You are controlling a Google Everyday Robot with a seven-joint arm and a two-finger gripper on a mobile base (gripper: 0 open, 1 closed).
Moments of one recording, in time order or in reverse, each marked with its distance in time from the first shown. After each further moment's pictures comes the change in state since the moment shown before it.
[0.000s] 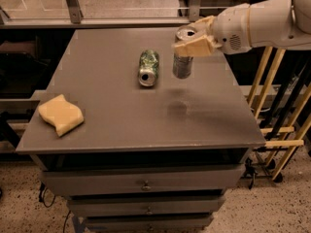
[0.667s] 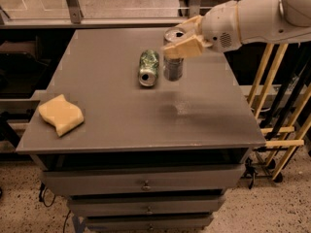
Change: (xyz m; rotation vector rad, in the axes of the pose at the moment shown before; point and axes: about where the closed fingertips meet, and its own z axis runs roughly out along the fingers) arm -0.013 0.018 0.015 -0.085 0.011 -0.035
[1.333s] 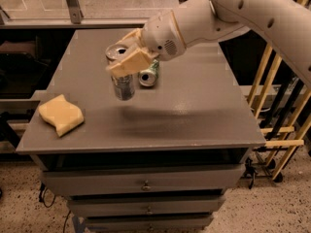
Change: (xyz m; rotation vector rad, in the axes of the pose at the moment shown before) arm -0.051 0.092 0.096 -0.348 -0.026 -0.080
